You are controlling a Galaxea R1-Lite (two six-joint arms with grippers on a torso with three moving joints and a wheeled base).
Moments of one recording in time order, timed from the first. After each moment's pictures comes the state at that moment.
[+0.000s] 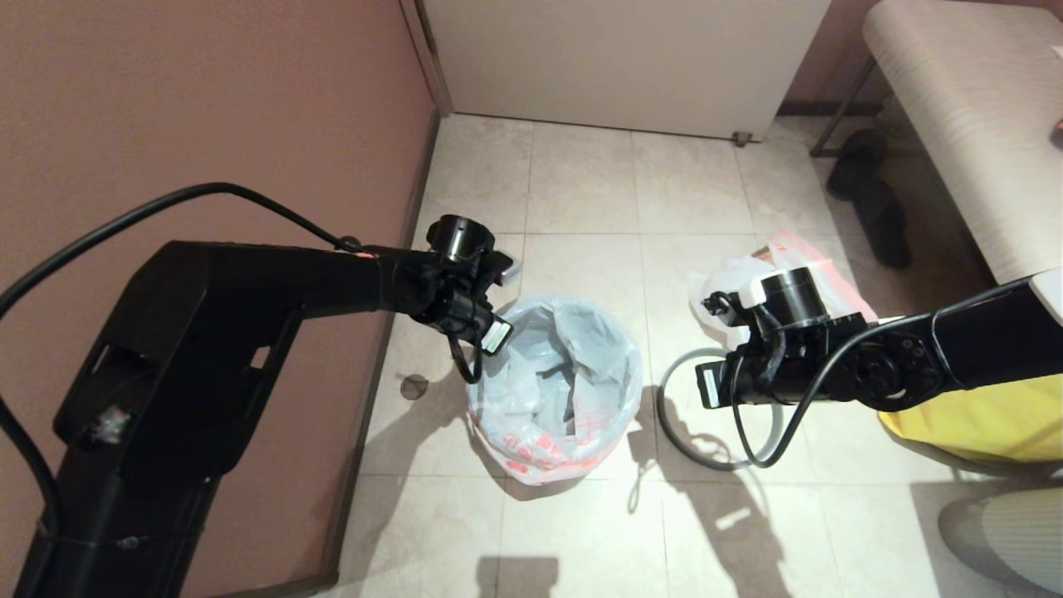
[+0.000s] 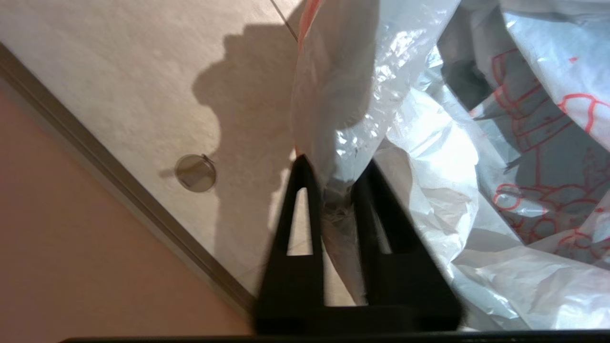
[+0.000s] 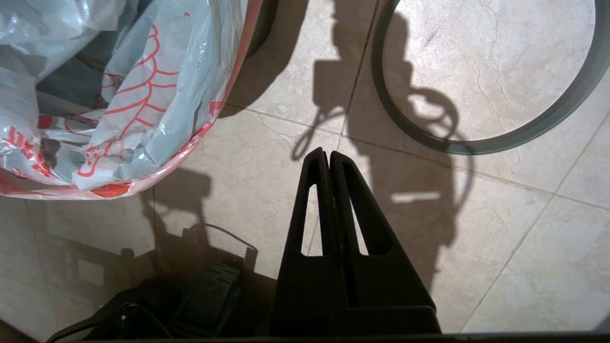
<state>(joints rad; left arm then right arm) -0.38 2.35 -1.97 0.37 0.15 0.38 0.38 2.01 -1.23 -0.08 -0.02 0.13</state>
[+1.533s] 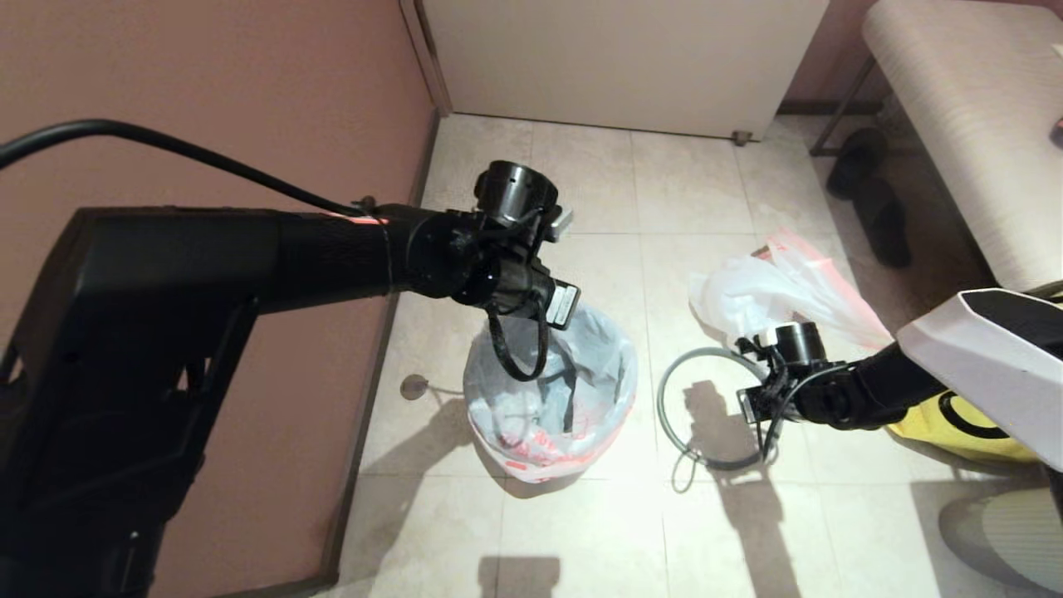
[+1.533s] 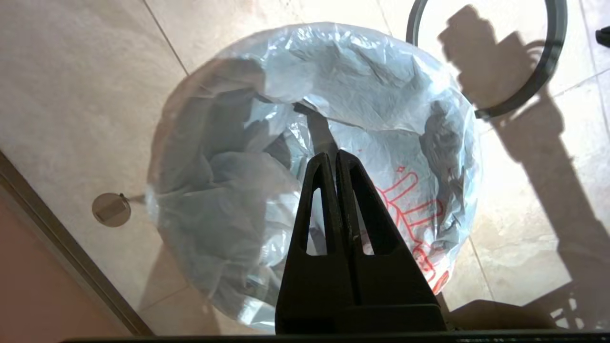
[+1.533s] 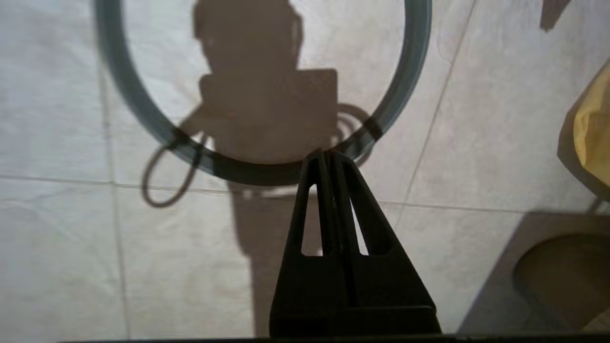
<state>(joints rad) -0.60 2.20 -1.95 0.36 0.19 0.09 0.14 2.41 -1.35 -0.33 -0.23 -0.10</state>
